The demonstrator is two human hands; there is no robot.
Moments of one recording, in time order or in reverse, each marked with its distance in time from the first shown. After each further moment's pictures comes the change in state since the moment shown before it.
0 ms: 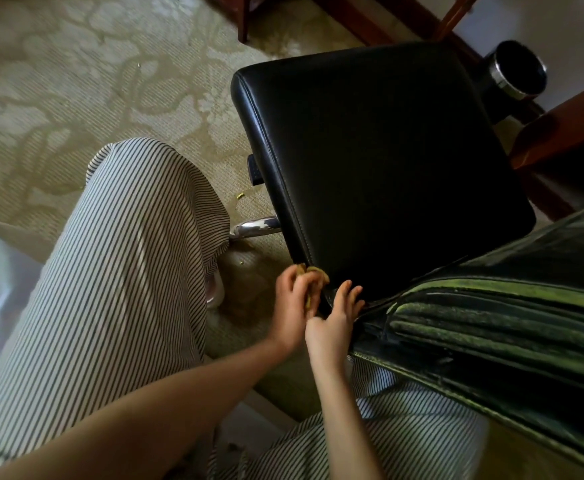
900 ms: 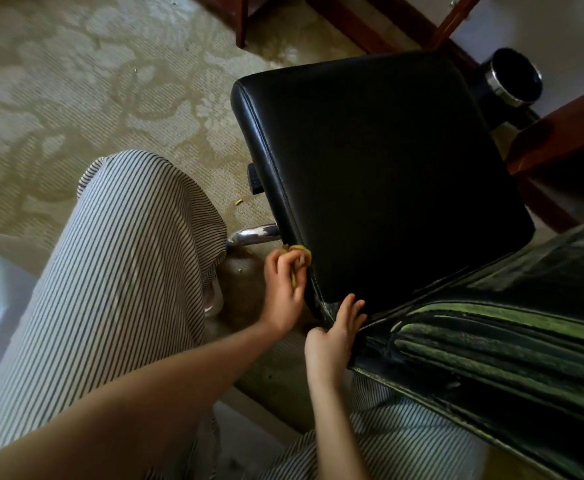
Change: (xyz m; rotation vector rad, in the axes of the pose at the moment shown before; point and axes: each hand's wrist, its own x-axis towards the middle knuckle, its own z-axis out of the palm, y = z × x) left_hand 0.044 0.001 -0.021 -0.045 0.082 0.036; right_hand -0.006 -0.007 0.010 0.097 0.098 0.072
